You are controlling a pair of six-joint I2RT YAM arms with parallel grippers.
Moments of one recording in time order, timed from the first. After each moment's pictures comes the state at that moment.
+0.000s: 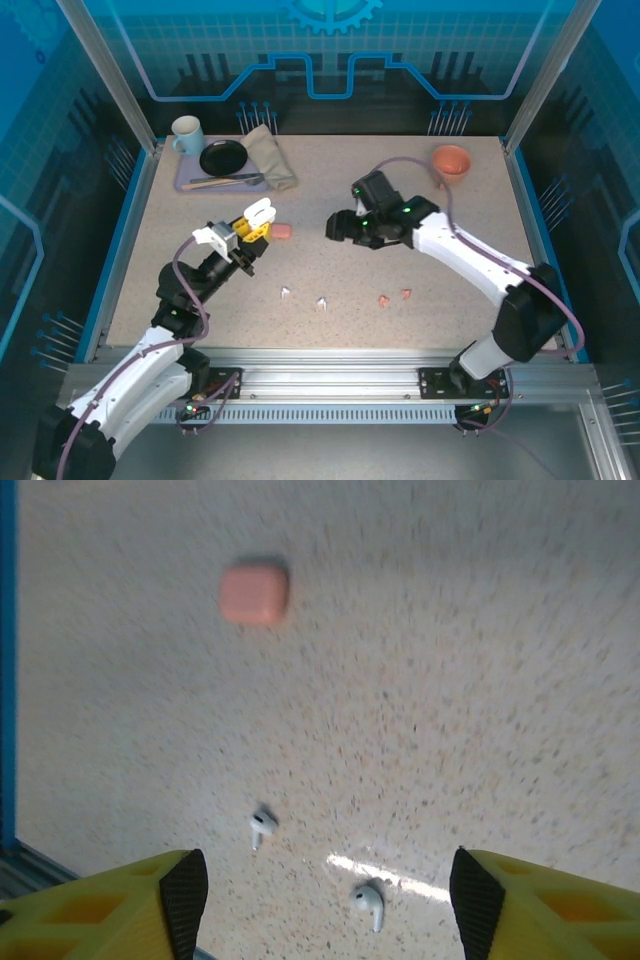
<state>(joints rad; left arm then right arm) -0.36 0.69 0.32 0.65 0.32 -0.09 0.66 1.57 1.29 -0.70 -0.17 0.75</state>
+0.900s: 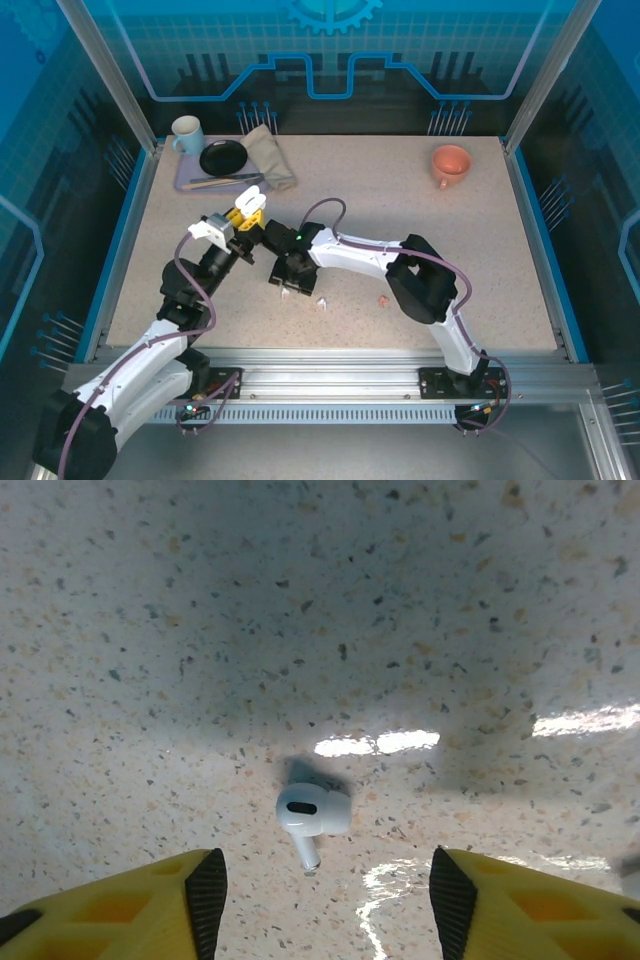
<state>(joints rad) -0.36 0.77 0.32 0.76 0.16 -0.09 0.99 2.14 1.69 -0.88 -0.08 1.30</state>
